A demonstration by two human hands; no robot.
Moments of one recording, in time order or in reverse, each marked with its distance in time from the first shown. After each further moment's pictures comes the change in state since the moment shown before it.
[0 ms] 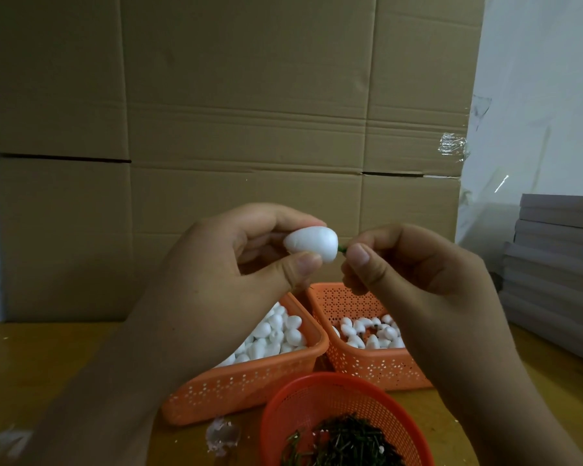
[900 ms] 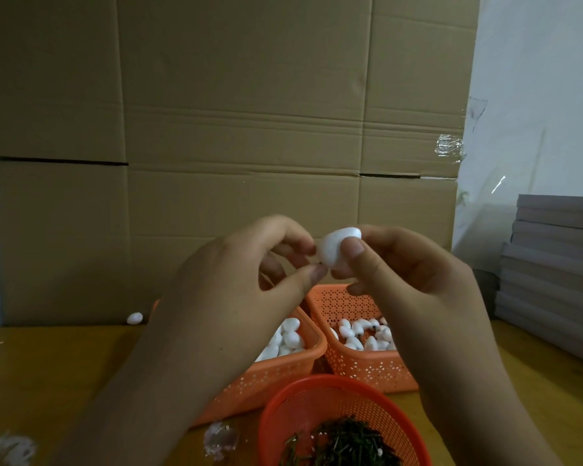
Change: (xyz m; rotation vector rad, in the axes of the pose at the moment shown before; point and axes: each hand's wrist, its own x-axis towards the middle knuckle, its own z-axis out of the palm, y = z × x) left_hand -0.001 -0.008 0.011 0.410 0.093 -0.022; right_hand -0.002 -0.002 0.009 0.135 0.104 0.106
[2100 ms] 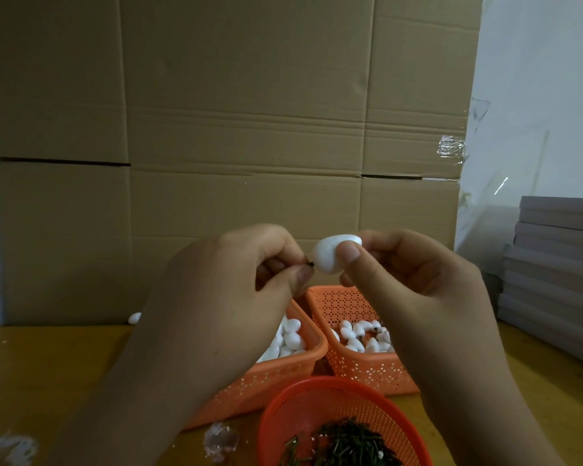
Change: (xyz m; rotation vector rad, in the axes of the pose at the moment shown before) left_hand -0.003 0.007 -0.005 0.089 0.041 -0.009; right_hand 0.000 -0.004 0.001 -0.044 0.008 -0.045
